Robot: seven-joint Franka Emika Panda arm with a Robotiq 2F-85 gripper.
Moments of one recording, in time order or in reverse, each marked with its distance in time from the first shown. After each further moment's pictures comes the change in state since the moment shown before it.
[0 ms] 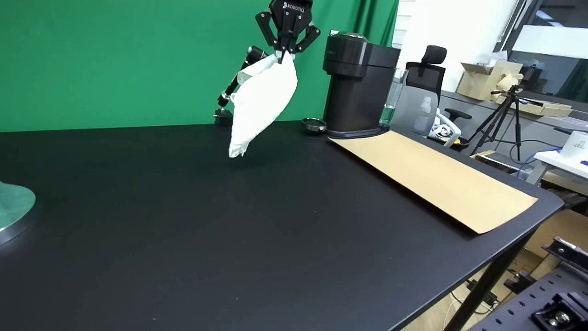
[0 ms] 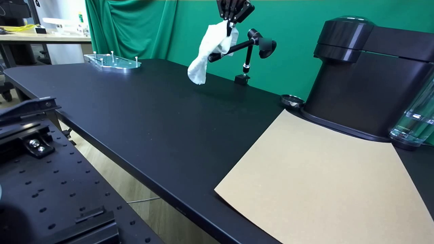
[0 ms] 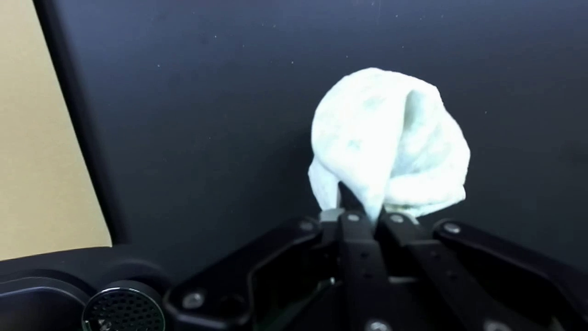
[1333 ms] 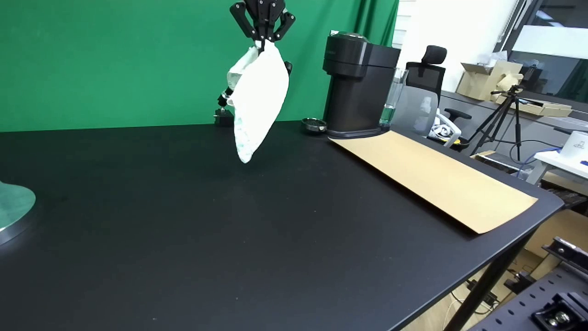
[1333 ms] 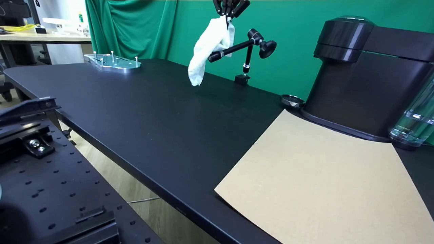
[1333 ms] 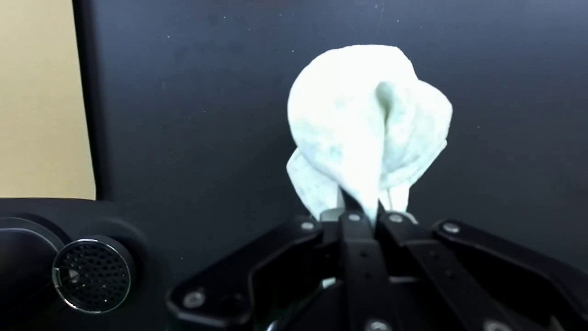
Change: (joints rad) arm 0.057 0.168 0.024 0.307 -0.113 -0.229 0.003
